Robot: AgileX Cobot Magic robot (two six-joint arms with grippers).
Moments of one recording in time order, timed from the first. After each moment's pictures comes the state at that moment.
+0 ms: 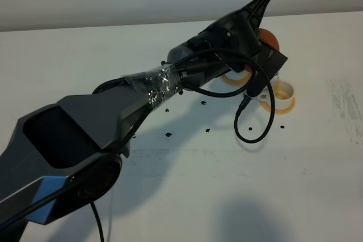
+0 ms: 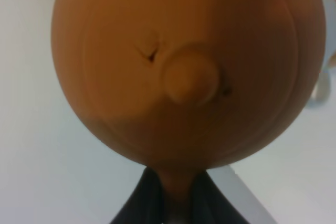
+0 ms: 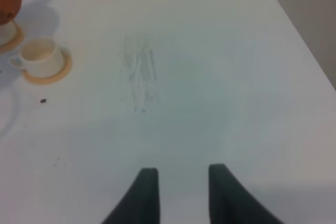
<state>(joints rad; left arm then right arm) -0.81 2.44 -2.17 0.75 0.63 1.19 -0.07 0.01 -0.52 -0.05 1.11 0.08</state>
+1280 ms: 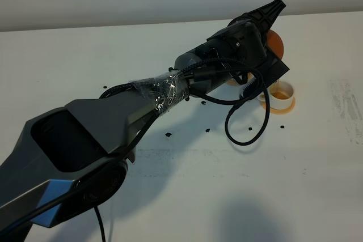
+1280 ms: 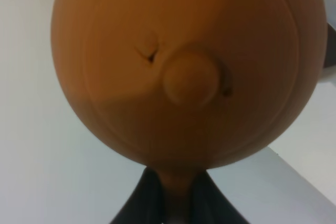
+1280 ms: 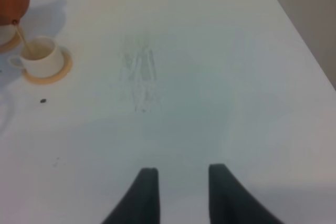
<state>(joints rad) -0.83 2.46 -2.17 0.85 0.59 1.29 -0.07 0.01 -0.52 -0.05 1.11 0.08</state>
